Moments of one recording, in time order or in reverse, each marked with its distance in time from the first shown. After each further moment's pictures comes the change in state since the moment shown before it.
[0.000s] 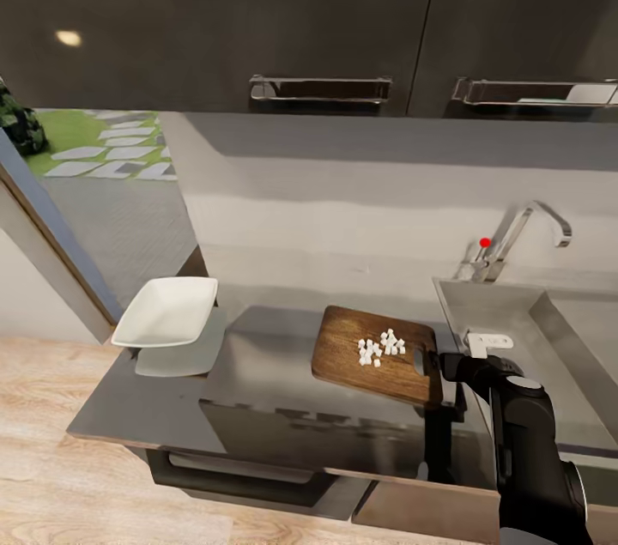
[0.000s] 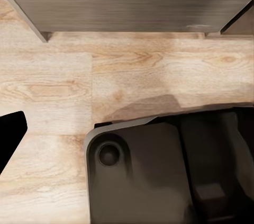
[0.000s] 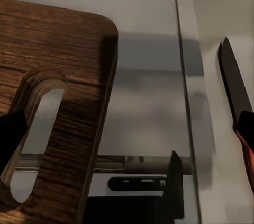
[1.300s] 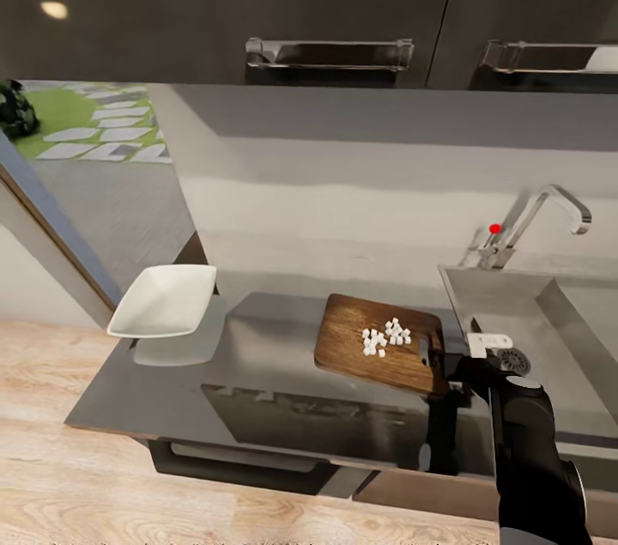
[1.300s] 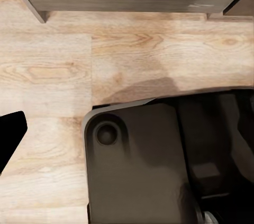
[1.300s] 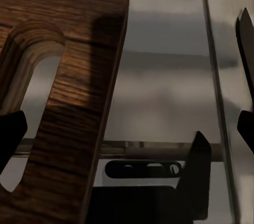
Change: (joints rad) left arm 0.000 0.000 0.000 0.000 0.000 0.001 0.000; right arm 0.000 0.000 0.002 0.000 0.000 -0.001 0.000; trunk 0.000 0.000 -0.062
